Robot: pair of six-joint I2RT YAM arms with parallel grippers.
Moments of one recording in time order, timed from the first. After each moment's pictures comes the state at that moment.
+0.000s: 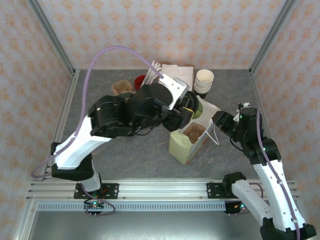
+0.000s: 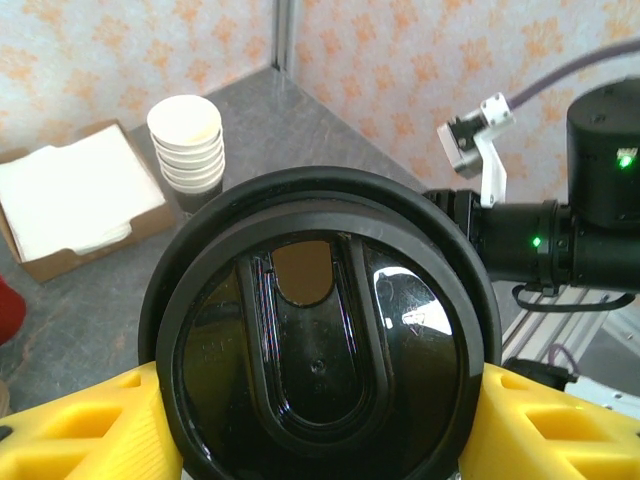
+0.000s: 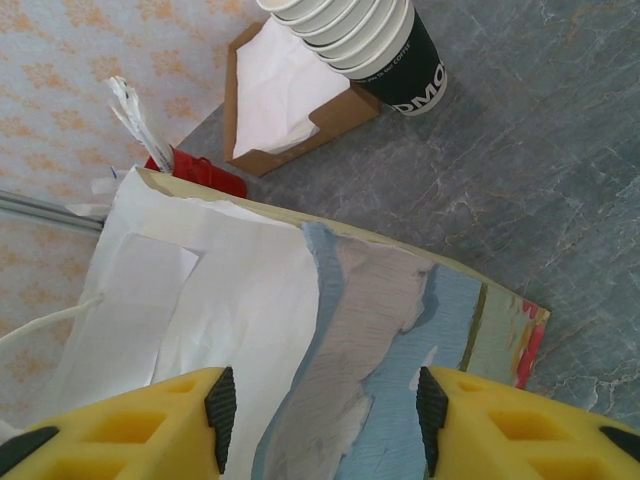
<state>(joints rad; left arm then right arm) -1.20 1.73 2.48 -1.36 -0.36 -0.39 0.22 0.72 0.95 -0.84 -0.12 0.78</state>
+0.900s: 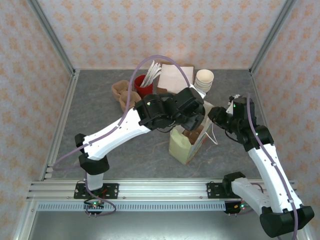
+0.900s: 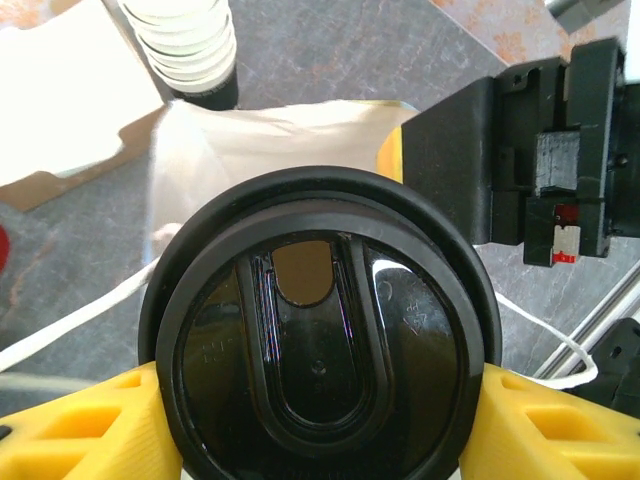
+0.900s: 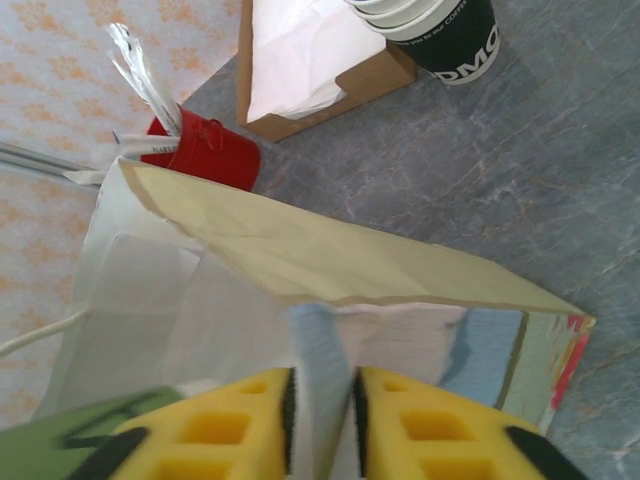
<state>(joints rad) -1.11 1.88 2.31 -1.28 -0.29 -0.38 0.22 0.87 0.99 -0.77 -0.23 0.74</state>
